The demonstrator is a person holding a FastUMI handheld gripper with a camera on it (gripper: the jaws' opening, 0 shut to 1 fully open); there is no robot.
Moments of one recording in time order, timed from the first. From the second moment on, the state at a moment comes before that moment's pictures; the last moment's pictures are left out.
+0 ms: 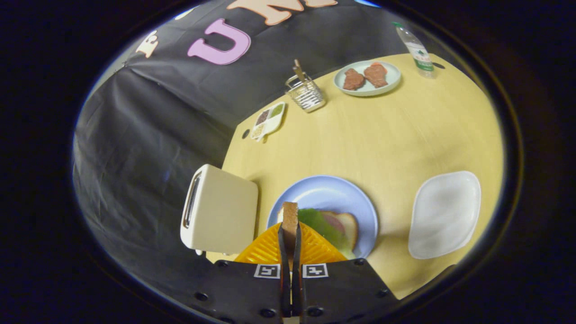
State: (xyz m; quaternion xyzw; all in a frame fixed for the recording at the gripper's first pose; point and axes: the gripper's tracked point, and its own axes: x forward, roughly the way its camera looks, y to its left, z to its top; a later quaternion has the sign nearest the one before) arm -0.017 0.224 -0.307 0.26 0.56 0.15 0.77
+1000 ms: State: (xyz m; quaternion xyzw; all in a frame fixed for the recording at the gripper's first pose) arm -0.018 0.173 -0.274 0.18 0.51 0.19 0.82
